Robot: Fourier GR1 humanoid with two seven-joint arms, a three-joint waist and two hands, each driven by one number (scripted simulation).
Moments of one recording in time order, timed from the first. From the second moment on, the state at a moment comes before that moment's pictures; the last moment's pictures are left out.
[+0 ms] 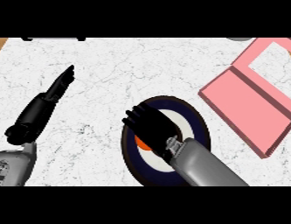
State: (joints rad) left arm -0.21 0.29 -0.05 -1.54 -0.09 -0.16 -0.07; right arm -0.56 -0.05 0.66 -1.32 1.26 0.53 0.00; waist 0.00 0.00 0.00
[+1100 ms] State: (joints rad) left arm -0.22 0.27 -0.01 -1.55 -0.11 -0.21 -0.07; right arm -0.56 0.00 0.59 -1.19 1.23 0.15 -0.06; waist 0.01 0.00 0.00
